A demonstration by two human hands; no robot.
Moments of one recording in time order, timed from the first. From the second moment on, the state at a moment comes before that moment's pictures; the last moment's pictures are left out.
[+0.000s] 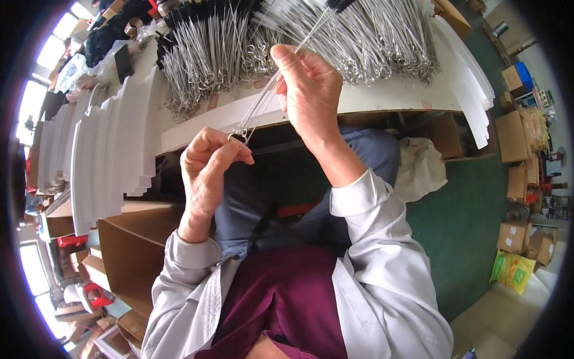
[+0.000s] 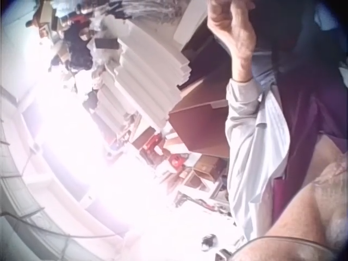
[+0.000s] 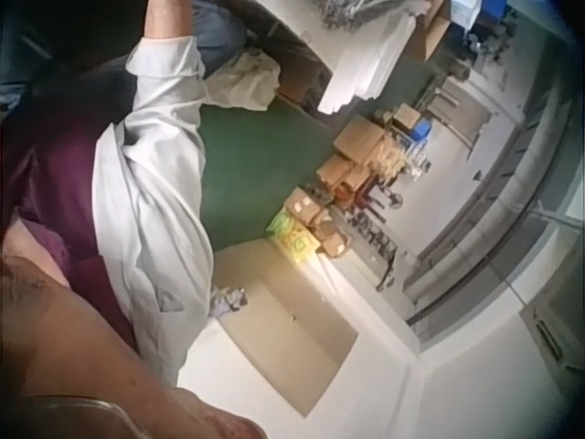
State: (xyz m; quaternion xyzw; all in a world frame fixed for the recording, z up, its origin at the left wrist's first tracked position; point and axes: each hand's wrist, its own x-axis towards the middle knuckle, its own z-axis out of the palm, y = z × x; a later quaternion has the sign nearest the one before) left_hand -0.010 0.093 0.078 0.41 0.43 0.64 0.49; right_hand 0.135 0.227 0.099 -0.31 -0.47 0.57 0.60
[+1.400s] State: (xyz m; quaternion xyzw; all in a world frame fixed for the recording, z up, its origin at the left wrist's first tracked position) left_hand 0.032 0.202 0.086 0.66 0.57 0.42 0.25; right_hand 0.268 0.281 0.044 -0.45 -0.56 0.38 0.58
